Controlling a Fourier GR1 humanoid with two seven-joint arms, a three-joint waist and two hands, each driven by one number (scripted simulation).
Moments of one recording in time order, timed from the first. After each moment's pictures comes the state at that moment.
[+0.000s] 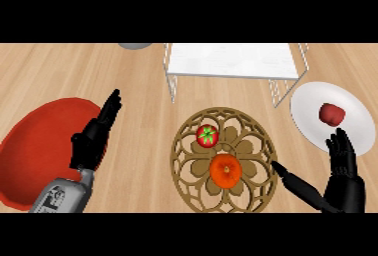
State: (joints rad) left arm -0.19 0.28 -0.25 -1.42 0.09 0.21 0.01; right arm 0.22 -0.11 0.10 -1.75 0.06 -0.60 -0.13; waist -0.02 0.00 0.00
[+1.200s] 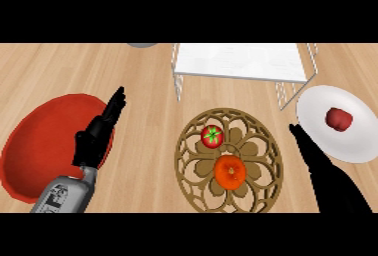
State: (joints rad) left arm -0.21 0.26 -0.25 -1.45 0.06 0.18 0.04; right arm -0.06 -0.43 0.48 -2.25 0.56 0.01 1.12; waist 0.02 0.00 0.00
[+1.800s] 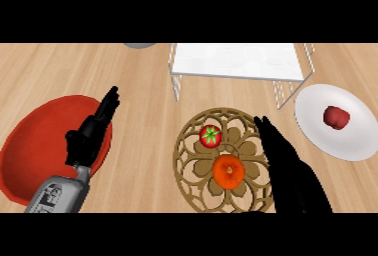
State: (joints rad) left arm -0.20 0.27 -0.20 -1.43 0.06 0.14 0.01; right arm -0.20 -0.22 0.60 -2.17 0.73 0.10 1.20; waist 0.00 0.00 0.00
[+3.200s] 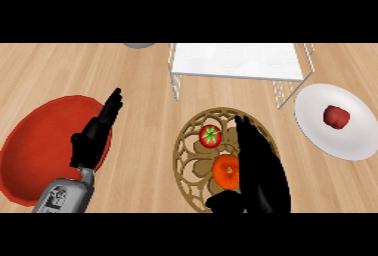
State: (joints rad) left arm -0.18 0.21 -0.17 -1.44 0.01 0.12 0.02; right arm -0.18 -0.01 0.57 -1.94 0.91 0.15 1.15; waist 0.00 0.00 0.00
